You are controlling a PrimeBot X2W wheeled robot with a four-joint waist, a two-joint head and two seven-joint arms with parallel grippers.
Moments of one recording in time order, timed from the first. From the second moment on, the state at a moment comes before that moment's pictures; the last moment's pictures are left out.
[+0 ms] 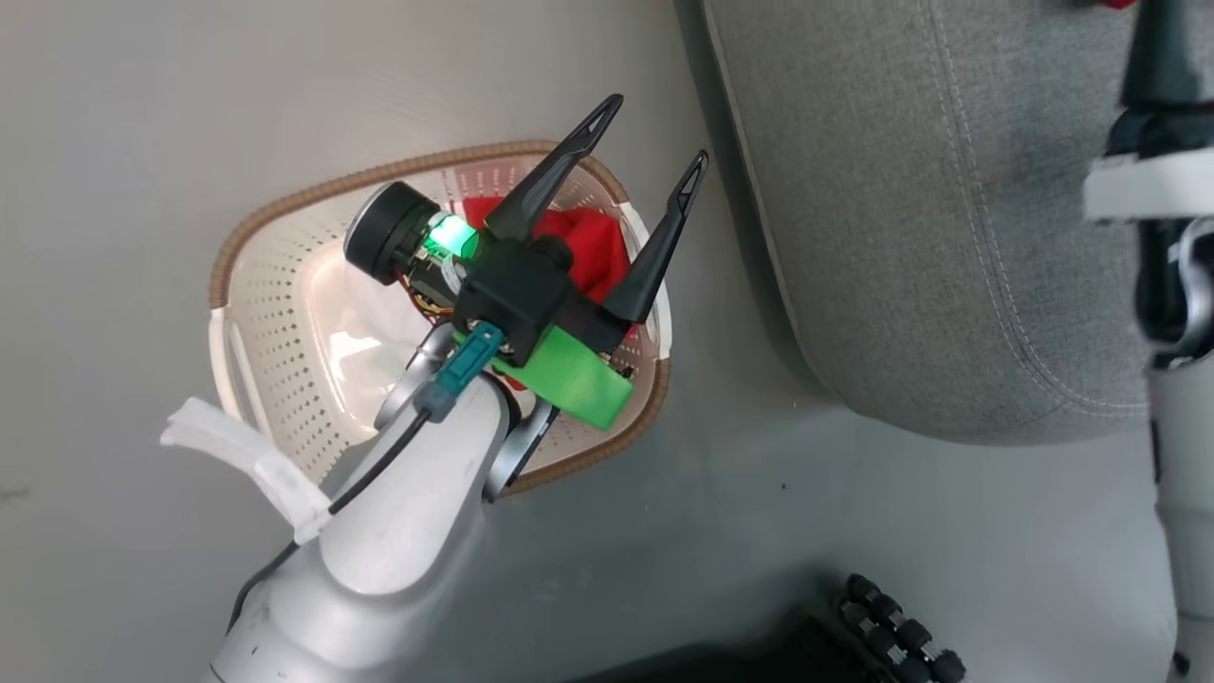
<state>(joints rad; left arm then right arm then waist) -0.69 0.07 -0.61 0.27 -0.19 -0.09 -0.26 -0.66 -0.26 -0.06 0.18 0.23 0.13 -0.26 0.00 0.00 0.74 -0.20</state>
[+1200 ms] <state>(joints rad) -0.07 0.05 -0.25 0.08 -0.24 -0.08 -0.26 -0.11 -0.14 0.12 0.05 0.16 0.13 -0.26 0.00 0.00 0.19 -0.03</state>
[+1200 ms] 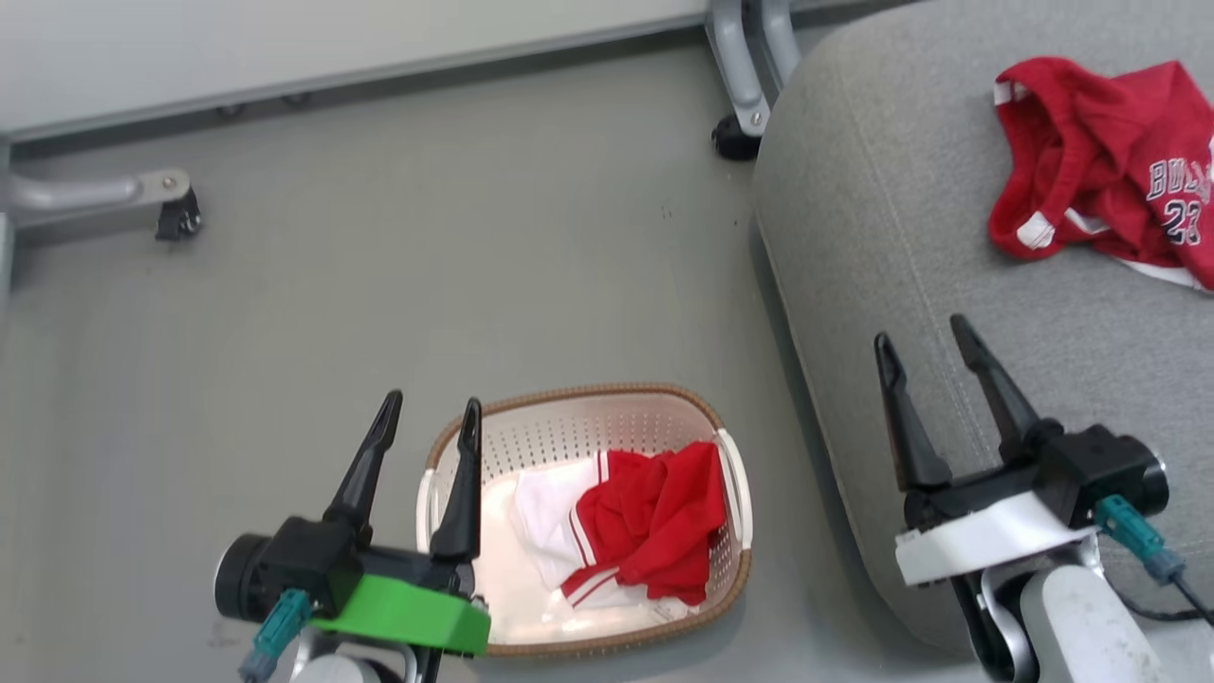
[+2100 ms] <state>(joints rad) 0.15 0.05 -0.13 0.00 -0.28 -0.04 -0.26 0.03 -0.11 0.14 0.05 0.15 0.13 -0.26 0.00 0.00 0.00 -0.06</state>
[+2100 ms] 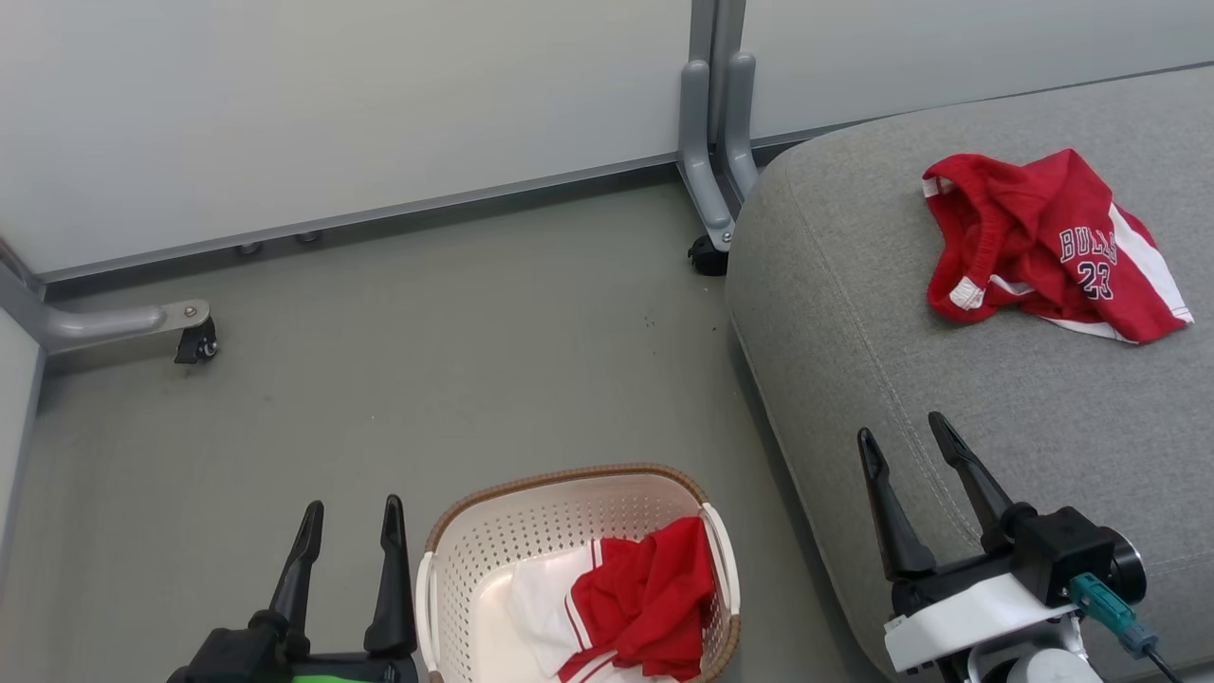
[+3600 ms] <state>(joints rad) 0.11 0.05 -0.14 0.01 -0.27 -0.05 -0.26 0.01 -0.12 0.13 0.02 0.15 0.13 -0.26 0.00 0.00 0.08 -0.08</state>
